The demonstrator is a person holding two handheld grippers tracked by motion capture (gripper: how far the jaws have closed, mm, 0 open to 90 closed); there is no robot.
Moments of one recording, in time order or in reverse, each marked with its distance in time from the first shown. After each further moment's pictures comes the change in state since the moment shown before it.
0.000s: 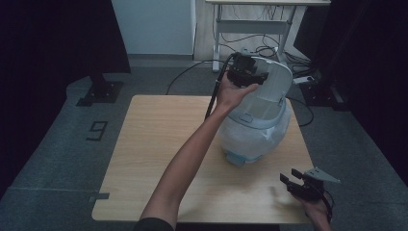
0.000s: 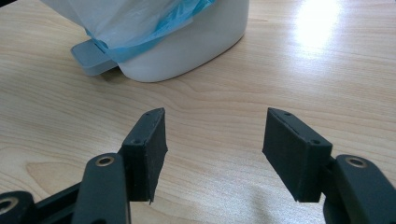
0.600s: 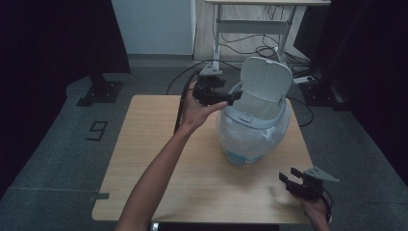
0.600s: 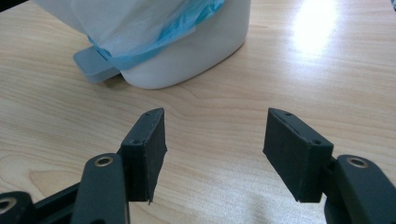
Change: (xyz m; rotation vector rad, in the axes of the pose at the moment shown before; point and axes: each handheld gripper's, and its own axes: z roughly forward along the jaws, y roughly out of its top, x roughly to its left) left arm 0.026 -0.068 -0.092 -0.025 -0.071 0.011; right arm 0.004 0.005 0.001 -0.015 -0.007 0.002
